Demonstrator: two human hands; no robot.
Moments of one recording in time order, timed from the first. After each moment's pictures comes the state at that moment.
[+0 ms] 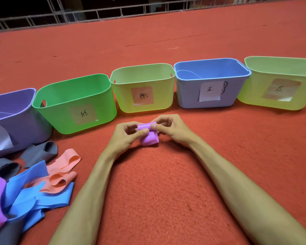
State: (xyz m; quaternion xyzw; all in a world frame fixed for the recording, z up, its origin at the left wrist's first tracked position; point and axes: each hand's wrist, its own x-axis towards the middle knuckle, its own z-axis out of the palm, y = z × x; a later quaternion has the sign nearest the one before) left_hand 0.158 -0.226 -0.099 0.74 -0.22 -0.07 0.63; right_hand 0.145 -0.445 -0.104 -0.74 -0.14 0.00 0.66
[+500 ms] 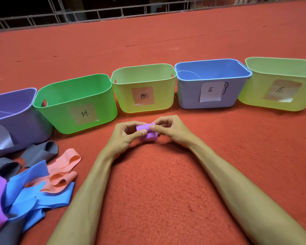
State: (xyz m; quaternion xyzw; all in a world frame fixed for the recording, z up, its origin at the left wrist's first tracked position) left_hand 0.156 -0.222 -0.095 0.73 -0.24 -0.07 0.64; right_hand 0.144 -0.442 -0.104 -0.74 -0.14 0.00 0.66
